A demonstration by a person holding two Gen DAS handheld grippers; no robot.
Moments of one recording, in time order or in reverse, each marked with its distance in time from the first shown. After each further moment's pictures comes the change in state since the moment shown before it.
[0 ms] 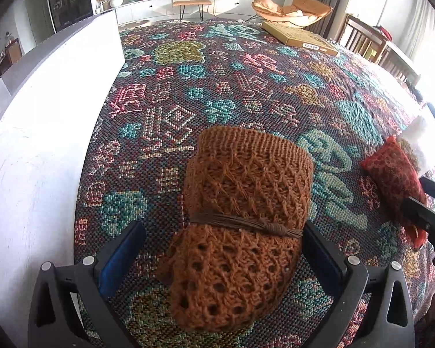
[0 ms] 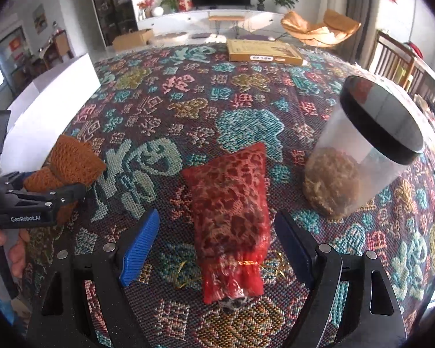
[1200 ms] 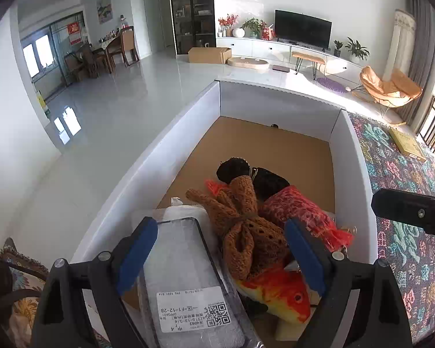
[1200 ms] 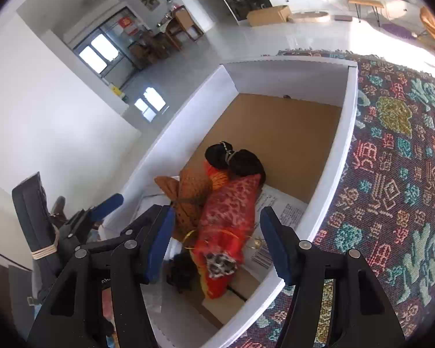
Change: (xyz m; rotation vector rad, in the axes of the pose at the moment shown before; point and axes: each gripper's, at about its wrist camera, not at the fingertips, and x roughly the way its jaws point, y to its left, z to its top) left arm -0.188 0.231 -0.061 -0.359 -0.236 0.370; right arm -0.063 0.286 0.099 -0.185 0.022 0.666
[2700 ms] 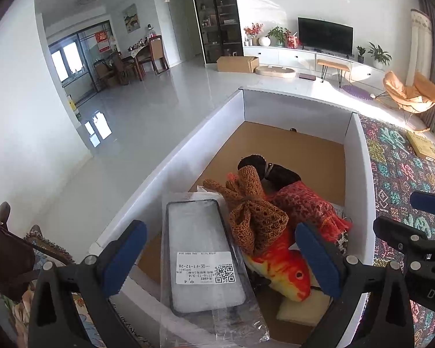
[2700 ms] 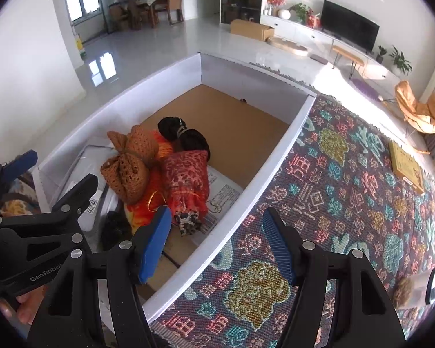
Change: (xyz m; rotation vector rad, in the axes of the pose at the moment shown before) left arm -0.052 -0.016 -0.029 -0.046 -0.040 0.157; right arm -0.014 0.047 -0.030 -0.253 0.040 -0.373
